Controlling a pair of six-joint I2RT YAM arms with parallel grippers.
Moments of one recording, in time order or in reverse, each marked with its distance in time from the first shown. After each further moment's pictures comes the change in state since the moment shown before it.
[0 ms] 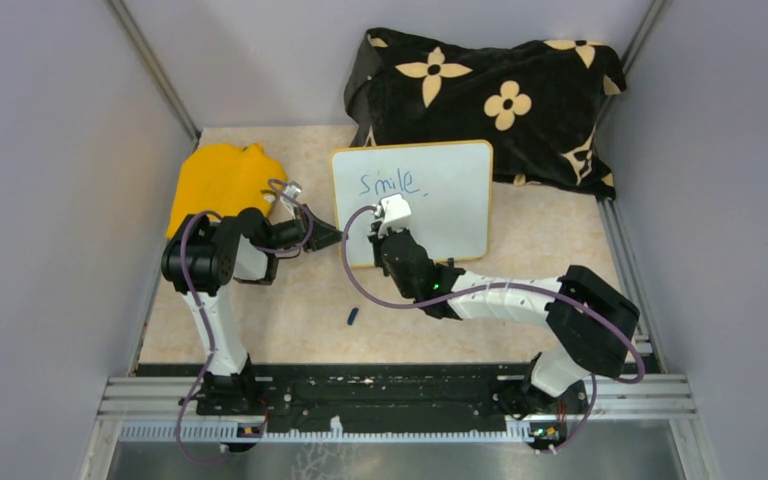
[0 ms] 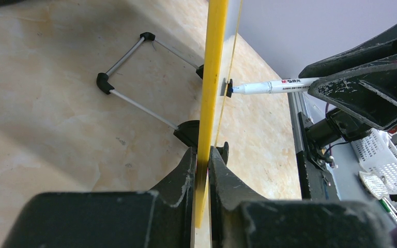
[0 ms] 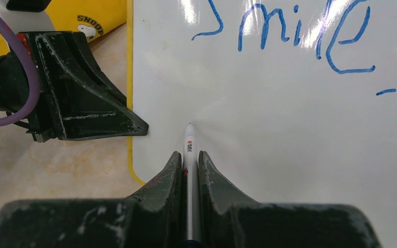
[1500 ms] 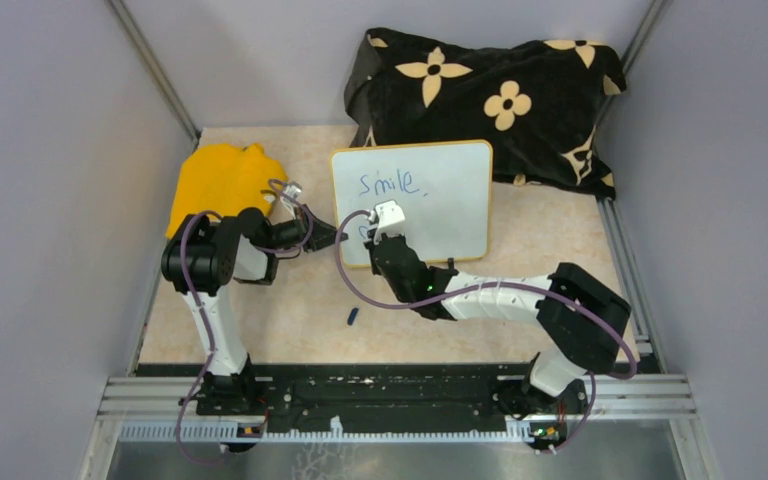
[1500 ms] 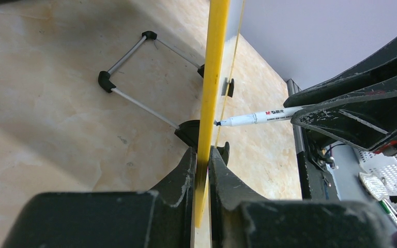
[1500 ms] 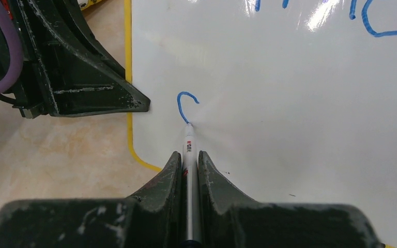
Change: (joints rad) left arm -0.002 0.000 0.000 -0.012 -0.004 0.004; right arm 0.011 0.045 0.018 -0.077 0.000 0.050
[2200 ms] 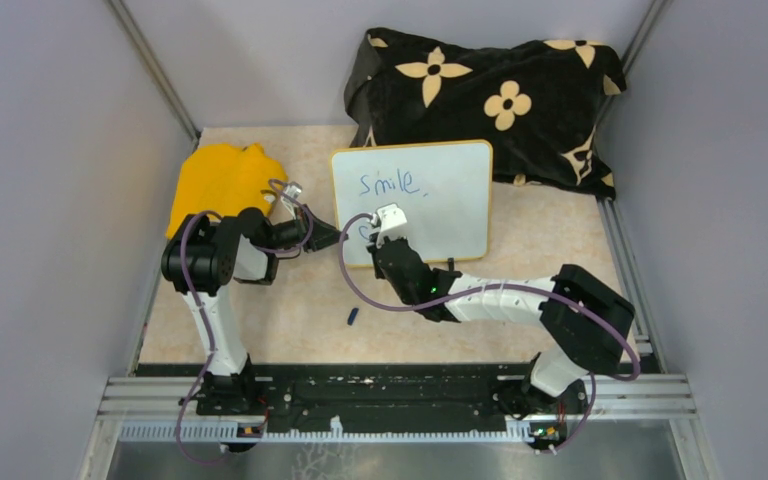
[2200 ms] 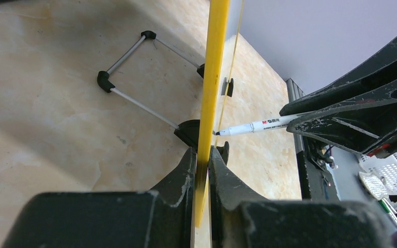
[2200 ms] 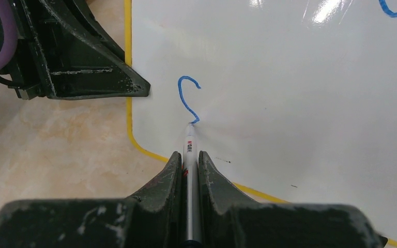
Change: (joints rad) left arm -0.002 0.000 0.000 -0.002 0.001 0.004; right arm -0.002 -0.023 -0.034 -0.017 -0.034 0.011
